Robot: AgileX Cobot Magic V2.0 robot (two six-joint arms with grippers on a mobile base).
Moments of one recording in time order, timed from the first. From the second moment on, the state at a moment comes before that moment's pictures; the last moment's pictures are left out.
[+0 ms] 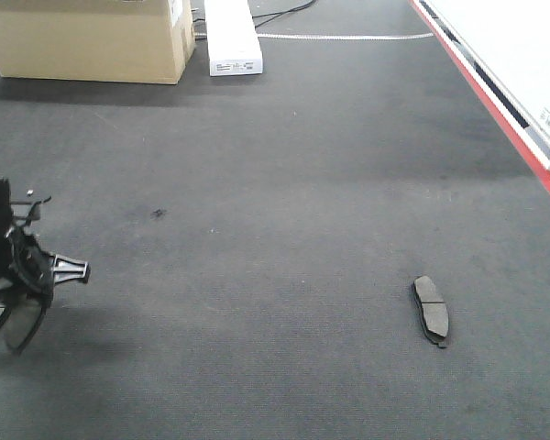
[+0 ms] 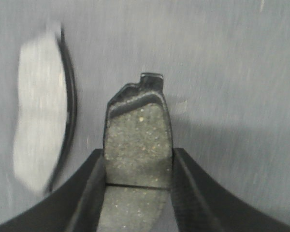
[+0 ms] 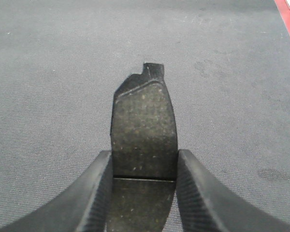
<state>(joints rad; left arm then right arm) -0.08 1.80 -1.21 0.18 0.86 -0.25 -0.03 0.30 -0.40 0.20 0.73 -0.21</state>
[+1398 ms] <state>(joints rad) -0.08 1.90 -1.32 0.12 0.93 -0.14 -0.03 0.30 -0.40 0.20 0.73 -0.21</state>
